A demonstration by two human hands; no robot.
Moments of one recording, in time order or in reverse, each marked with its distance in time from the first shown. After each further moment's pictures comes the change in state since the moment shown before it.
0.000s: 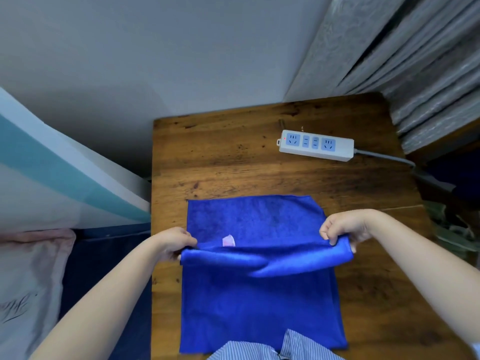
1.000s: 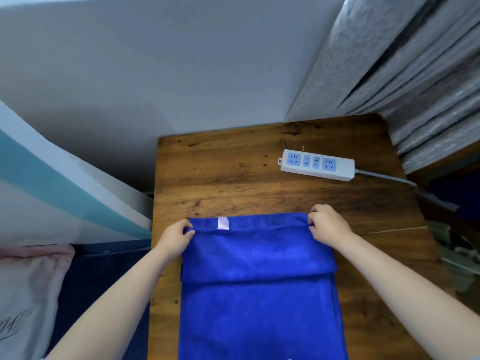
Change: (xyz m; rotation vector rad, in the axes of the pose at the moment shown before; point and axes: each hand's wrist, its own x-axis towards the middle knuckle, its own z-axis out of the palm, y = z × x) left_hand 0.019 0.016 -0.009 0.200 0.504 0.407; right_hand 0.043 -0.018 -0.003 -0.723 0.899 -0.166
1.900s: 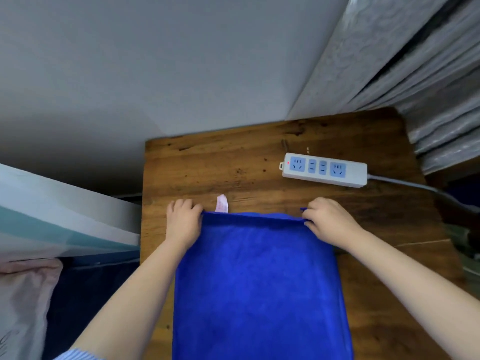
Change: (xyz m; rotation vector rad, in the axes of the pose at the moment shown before) left_hand 0.064 0.039 0.015 0.659 0.252 0.240; right_hand 0.036 0.001 -0.027 -0.190 0.073 -0.284
